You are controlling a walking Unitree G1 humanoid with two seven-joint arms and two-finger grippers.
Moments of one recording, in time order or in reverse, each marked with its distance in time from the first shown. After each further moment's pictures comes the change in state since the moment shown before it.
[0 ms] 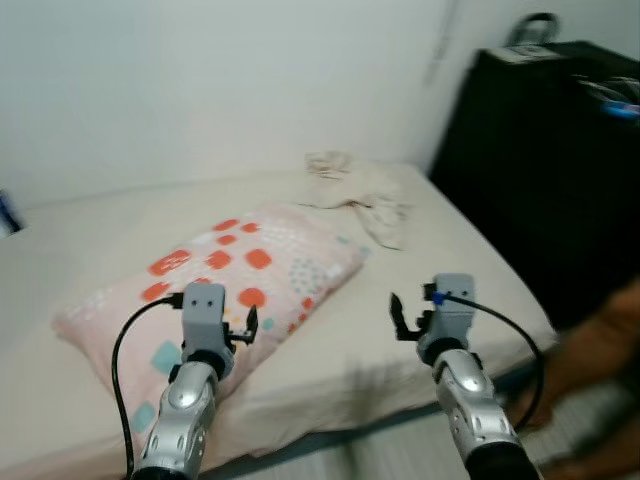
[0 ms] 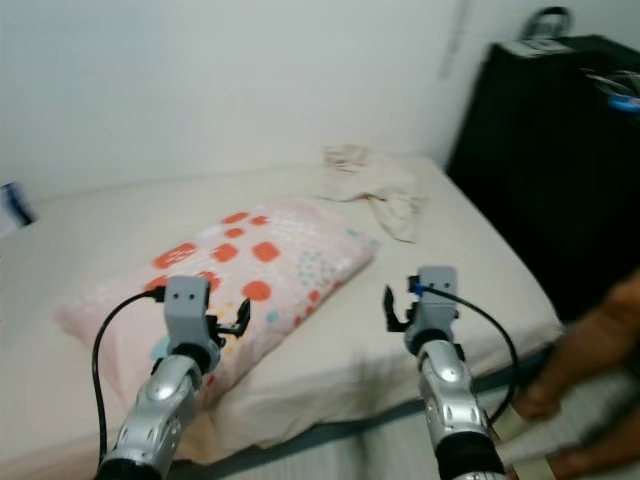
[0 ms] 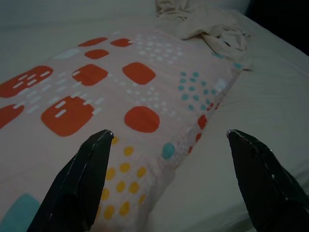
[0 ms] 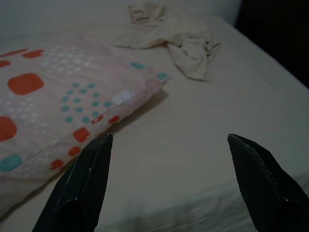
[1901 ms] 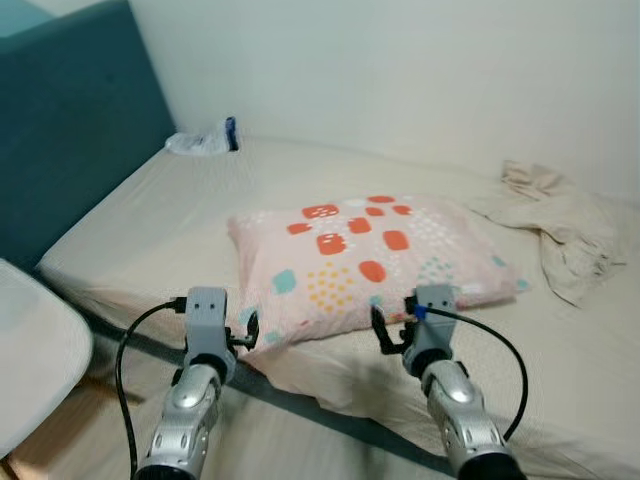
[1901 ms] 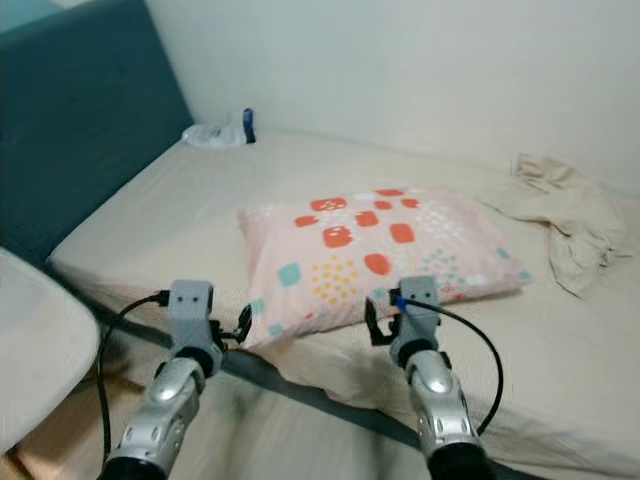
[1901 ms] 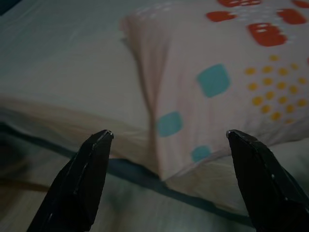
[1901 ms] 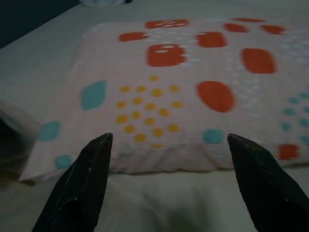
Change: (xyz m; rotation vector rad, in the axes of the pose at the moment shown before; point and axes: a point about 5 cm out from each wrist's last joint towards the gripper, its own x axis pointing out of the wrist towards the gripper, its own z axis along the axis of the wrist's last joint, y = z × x) left arm 0.001 -0.002 -0.008 -0.011 0.060 0.015; right arm -0.004 0.016 -0.005 -0.025 0.005 0.106
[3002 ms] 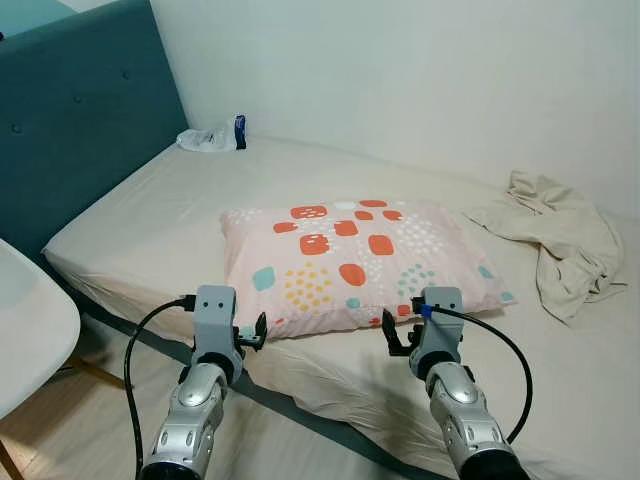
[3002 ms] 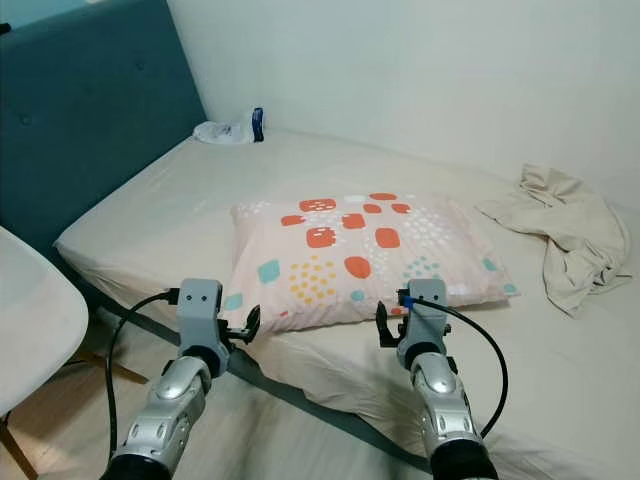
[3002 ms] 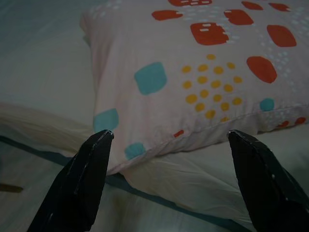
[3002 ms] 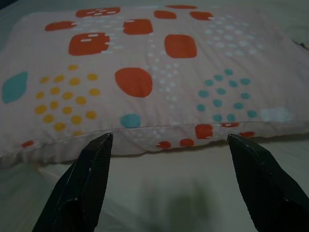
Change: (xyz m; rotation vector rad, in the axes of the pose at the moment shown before) left arm 0.002 -0.005 0.000 0.005 0.014 -0.034; right arm 0.001 -0.008 -0.008 0.025 0.055 -0.100
